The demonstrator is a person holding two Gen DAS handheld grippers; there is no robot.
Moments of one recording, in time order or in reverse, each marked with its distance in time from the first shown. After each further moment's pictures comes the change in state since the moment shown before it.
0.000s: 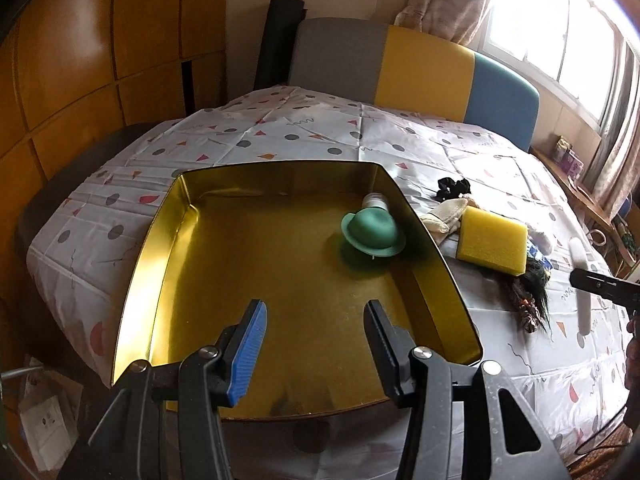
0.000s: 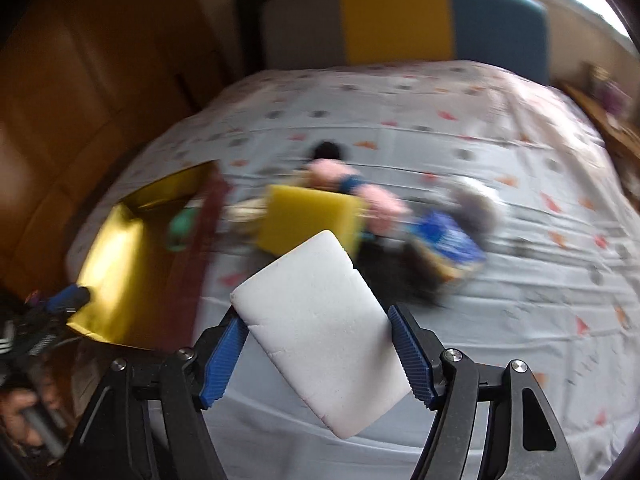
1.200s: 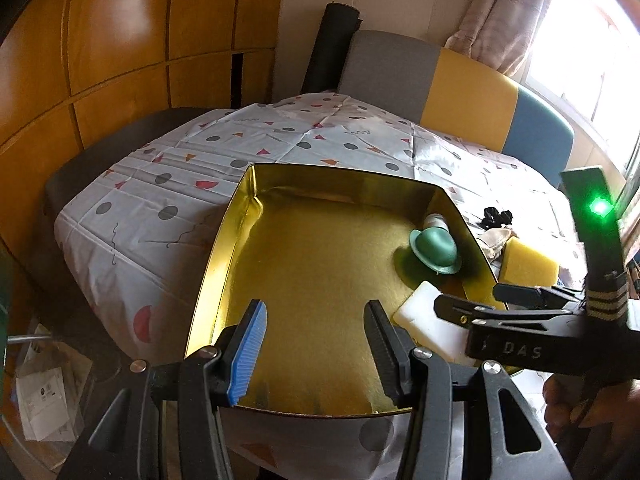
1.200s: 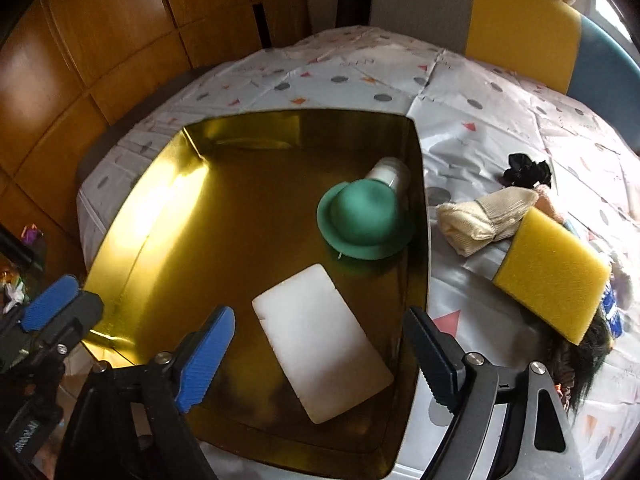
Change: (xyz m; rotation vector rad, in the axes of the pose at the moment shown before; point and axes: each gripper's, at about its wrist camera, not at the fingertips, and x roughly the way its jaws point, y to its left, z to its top) left arm -0.011 0.058 -0.005 -0.129 -0.027 0.066; right arm 0.111 0.180 0.014 -0.218 0.121 0.017
